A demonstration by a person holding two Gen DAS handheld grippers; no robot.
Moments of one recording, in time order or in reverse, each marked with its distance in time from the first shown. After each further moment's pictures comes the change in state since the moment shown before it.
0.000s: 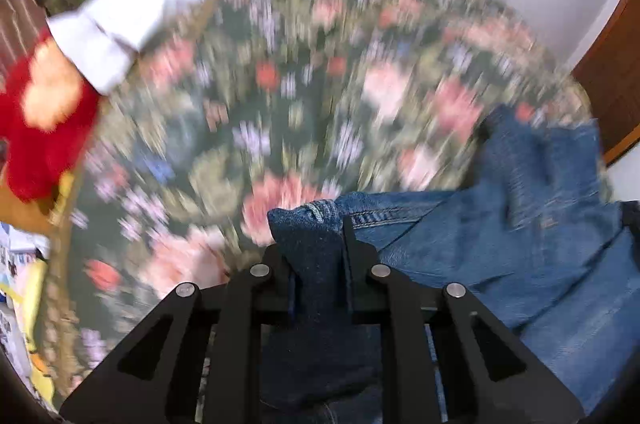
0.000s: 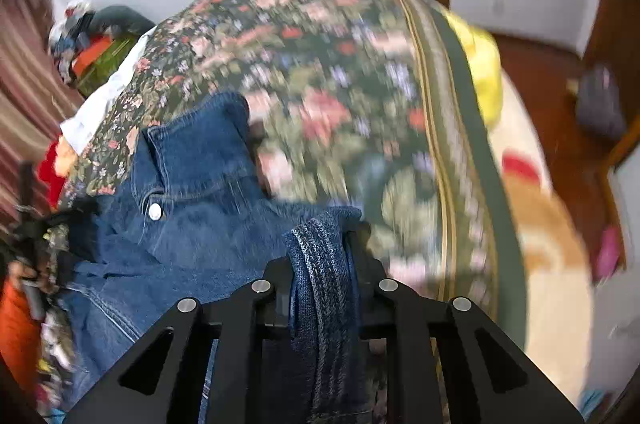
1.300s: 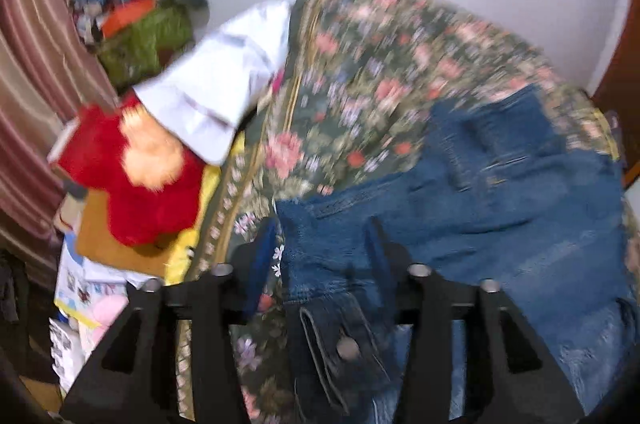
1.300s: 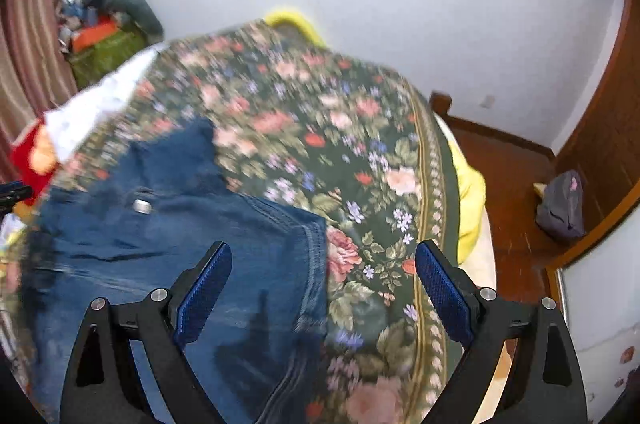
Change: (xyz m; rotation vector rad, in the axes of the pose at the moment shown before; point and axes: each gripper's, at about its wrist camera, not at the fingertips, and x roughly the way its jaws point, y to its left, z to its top) left arm -0.098 0.028 0.020 0.071 -0.147 0.197; right arm -0.064 0.064 0.069 -0.162 -0.170 -0.106
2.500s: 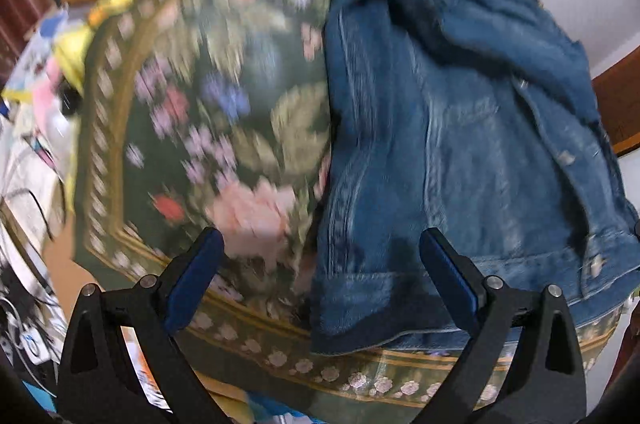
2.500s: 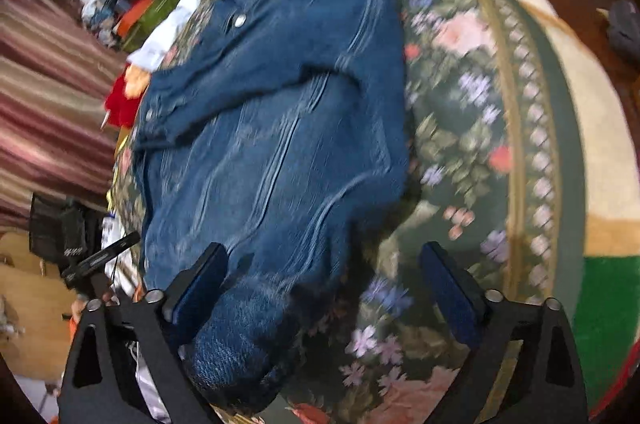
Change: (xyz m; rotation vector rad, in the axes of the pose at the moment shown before) left arm -0.024 0.029 -0.277 -0.278 0.378 -0.208; right arm -0.062 0.017 -0.233 0.275 0.437 0.398
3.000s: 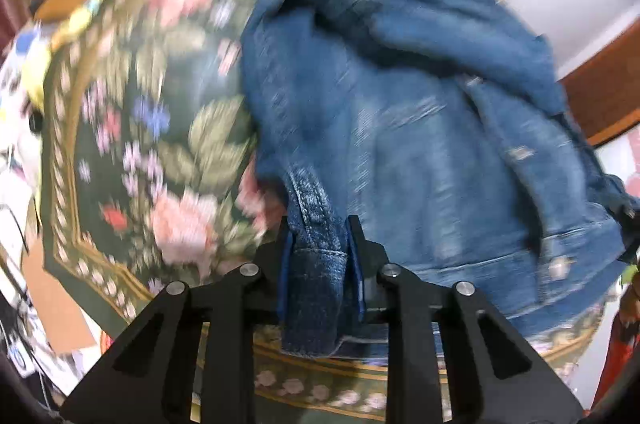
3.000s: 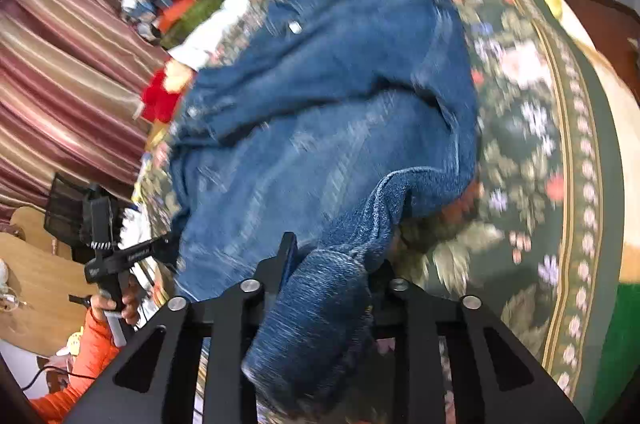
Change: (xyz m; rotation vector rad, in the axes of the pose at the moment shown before) left arm -0.031 -0.048 0.001 0.063 -0.085 -0.103; right arm -0.010 0.041 0.009 -0.095 -0.127 0.094
